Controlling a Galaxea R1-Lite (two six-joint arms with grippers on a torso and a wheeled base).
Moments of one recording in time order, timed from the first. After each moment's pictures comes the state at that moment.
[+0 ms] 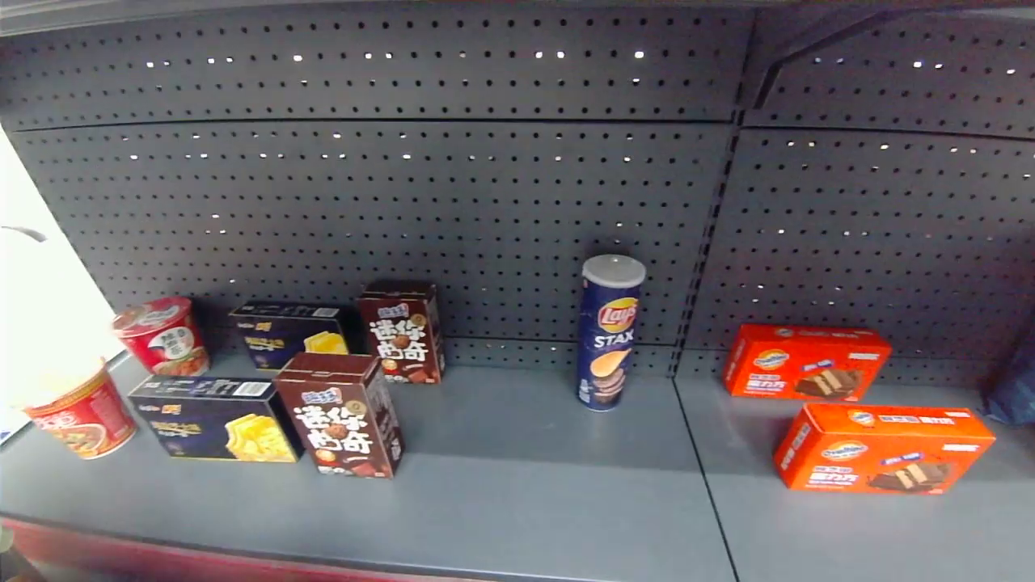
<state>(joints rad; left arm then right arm) 0.00 0.43 -0.33 0.22 -0.13 0.02 0.00 0.00 0.00 0.00 -0.04 -0.01</state>
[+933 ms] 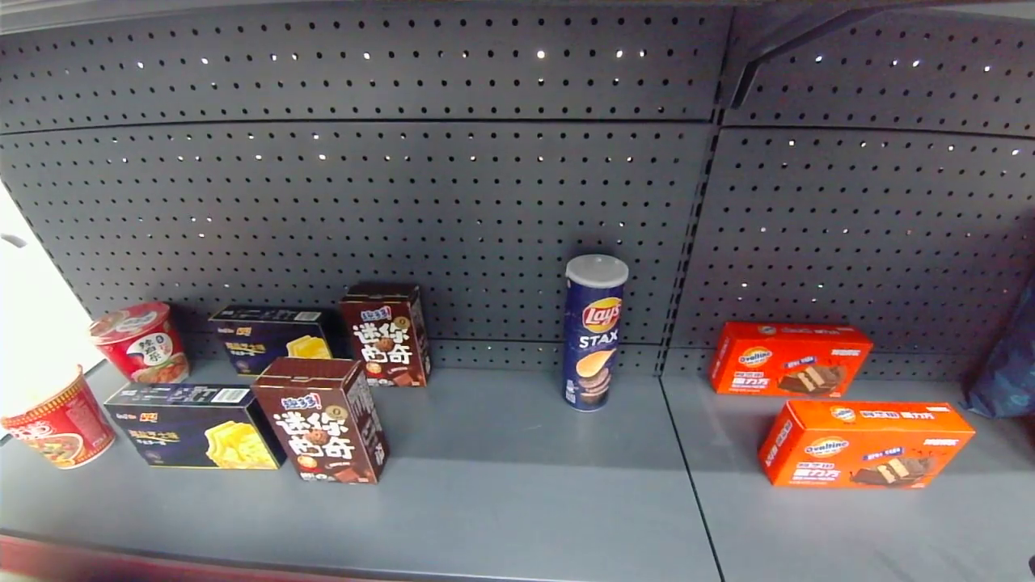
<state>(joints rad) 0.00 0.44 -0.41 0.29 0.06 0.02 0.04 0.48 -0.28 -0.11 0.28 -0.06</state>
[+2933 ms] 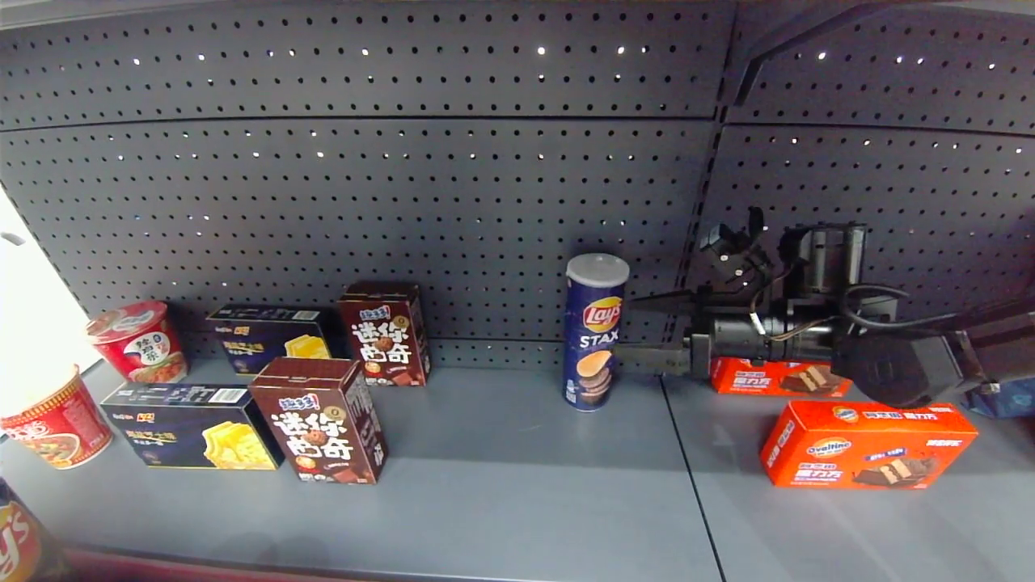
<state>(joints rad) -0.03 0.55 -0.43 0.21 -0.09 -0.02 0.33 1.93 -1.12 -0.56 0.82 -0.24</state>
